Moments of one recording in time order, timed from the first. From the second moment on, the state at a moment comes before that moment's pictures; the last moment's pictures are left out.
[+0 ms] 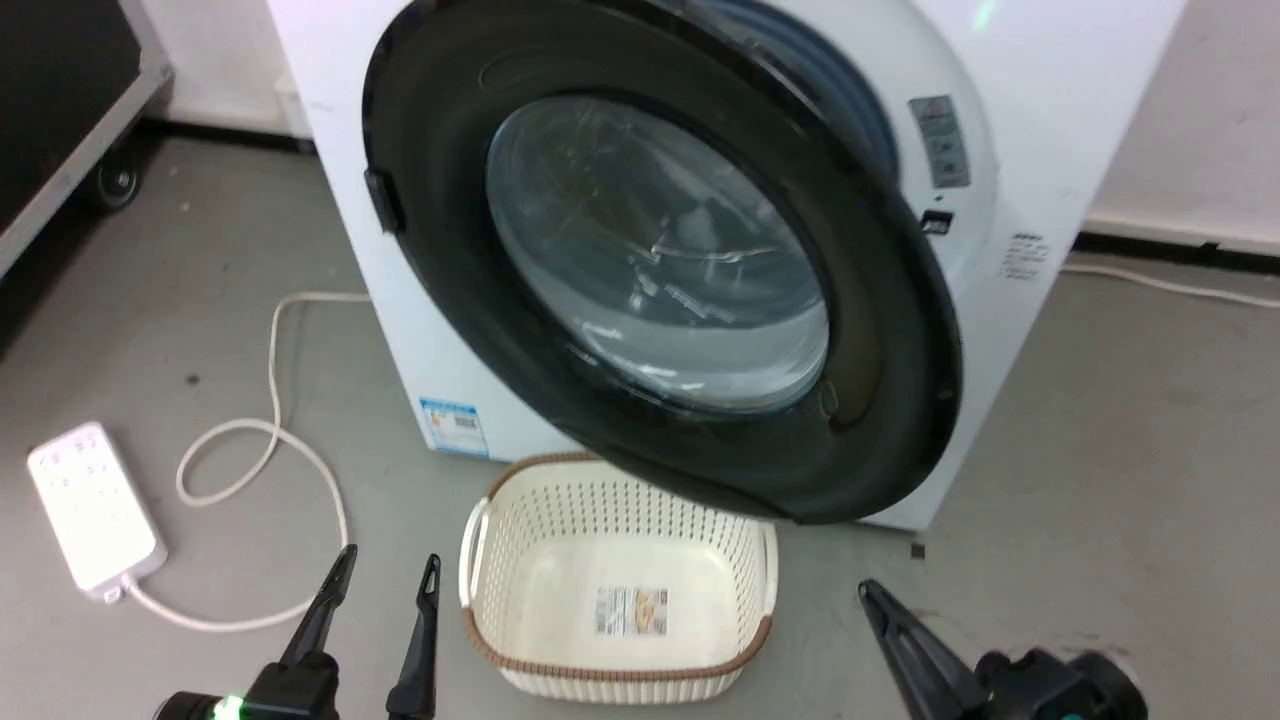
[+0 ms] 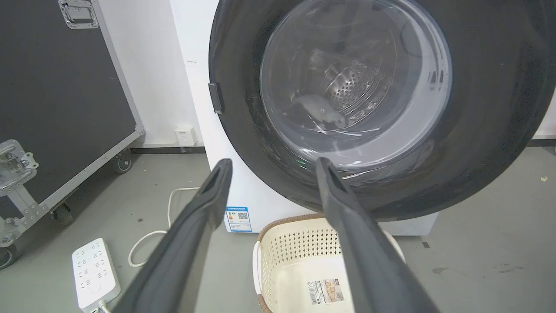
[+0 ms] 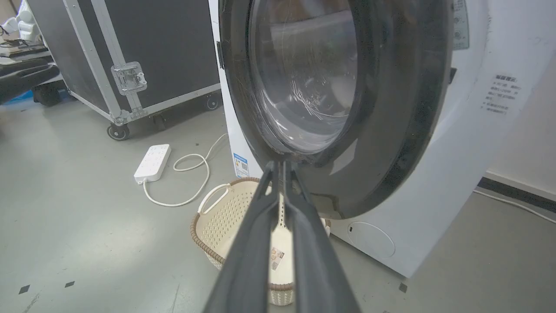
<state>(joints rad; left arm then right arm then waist) 0.11 0.28 -0.22 -0.02 -0.20 0.09 -0.26 0.07 -0.11 0.24 0.11 0.06 0.13 -0.26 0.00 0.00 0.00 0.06</state>
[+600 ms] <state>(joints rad) 0.00 0.17 -0.16 0.01 -0.13 -0.01 -0.26 -0.44 -0.38 0.26 0.29 0.16 0.13 -0.15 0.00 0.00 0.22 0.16</state>
